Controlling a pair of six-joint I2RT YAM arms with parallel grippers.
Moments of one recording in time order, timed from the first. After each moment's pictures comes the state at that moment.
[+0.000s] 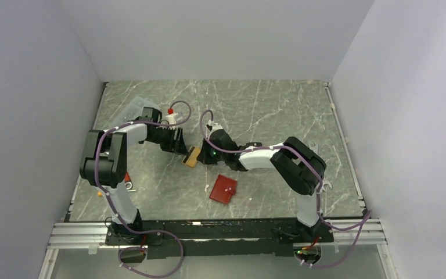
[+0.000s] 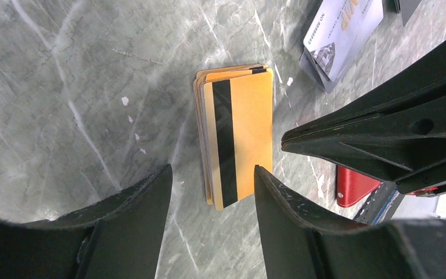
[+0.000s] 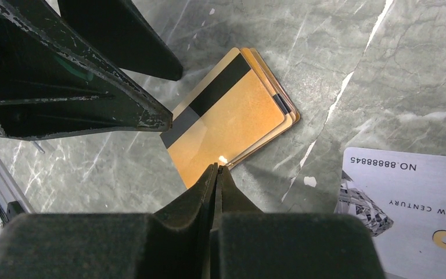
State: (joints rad) left arm -0.11 1.82 1.05 -0.40 0.75 0.12; right arm 0.85 1.93 1.01 0.32 -0.09 0.67
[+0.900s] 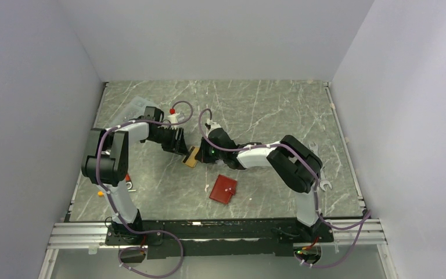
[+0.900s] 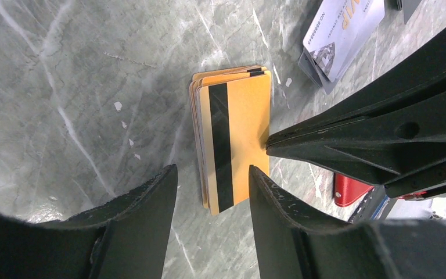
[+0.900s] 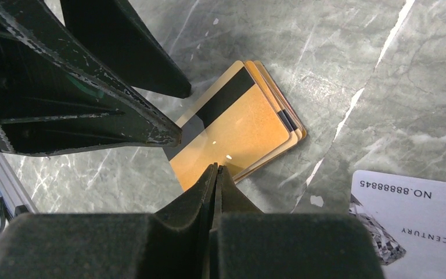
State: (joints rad) left arm -0.13 1.85 1.07 -0.43 0.74 0.11; right arm 0.85 1.97 1.05 0.32 -0.11 0.68
